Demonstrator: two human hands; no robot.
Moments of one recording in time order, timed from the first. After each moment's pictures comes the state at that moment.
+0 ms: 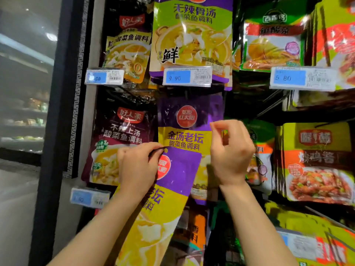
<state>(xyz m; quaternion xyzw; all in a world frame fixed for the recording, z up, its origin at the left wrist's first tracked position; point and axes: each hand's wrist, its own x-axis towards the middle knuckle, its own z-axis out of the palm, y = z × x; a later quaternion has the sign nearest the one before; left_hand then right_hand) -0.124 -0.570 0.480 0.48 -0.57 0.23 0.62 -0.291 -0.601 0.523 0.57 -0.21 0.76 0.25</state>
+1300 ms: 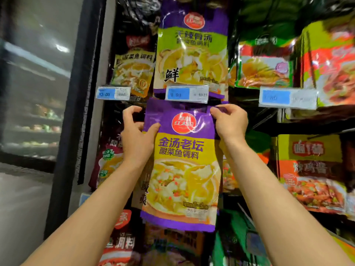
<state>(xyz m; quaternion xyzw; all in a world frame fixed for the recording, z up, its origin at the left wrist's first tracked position) -0.118 -0.563 0.551 0.39 -0.48 0.05 0.78 -0.296 -0.596 0.617 0.58 -0.33 0.74 -0.10</state>
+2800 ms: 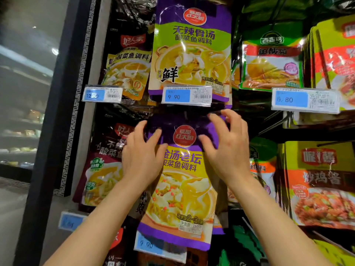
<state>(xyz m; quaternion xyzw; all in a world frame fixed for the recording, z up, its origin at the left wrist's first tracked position) -0.113 -0.611 0.534 0.58 -0.55 0.31 0.51 -0.303 -0.624 0.570 0.66 -0.29 0.61 0.32</state>
